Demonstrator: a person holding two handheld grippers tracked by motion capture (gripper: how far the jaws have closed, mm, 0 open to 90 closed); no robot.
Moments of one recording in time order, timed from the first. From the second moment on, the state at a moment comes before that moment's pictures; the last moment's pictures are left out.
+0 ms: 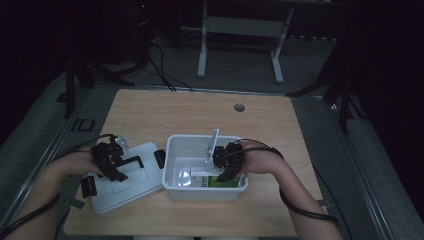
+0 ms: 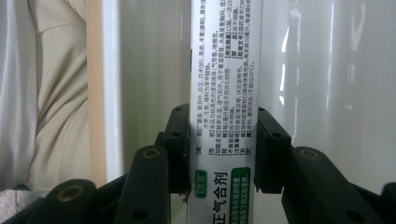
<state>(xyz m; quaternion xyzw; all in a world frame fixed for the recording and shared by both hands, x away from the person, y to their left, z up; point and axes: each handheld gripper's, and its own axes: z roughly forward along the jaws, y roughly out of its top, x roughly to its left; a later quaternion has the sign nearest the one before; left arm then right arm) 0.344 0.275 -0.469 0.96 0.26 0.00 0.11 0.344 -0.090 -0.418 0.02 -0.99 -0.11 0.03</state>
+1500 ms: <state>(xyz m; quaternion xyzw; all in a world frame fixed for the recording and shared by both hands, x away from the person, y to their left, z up) 0.343 0.275 -0.469 0.96 0.27 -0.01 0.12 0.349 -0.102 -0.407 0.00 -0.99 -0.13 0.02</state>
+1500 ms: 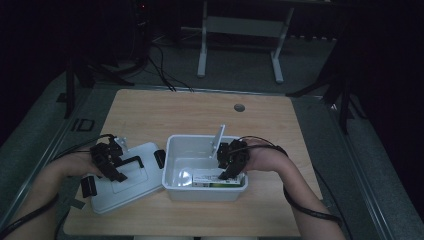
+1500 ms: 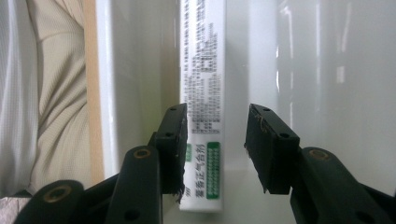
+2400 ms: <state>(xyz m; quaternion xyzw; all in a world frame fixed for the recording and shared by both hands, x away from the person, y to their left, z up) 0.345 0.276 -0.466 0.96 0.26 0.02 0.13 0.357 -0.209 -0.364 -0.09 -0.98 -0.20 -0.04</state>
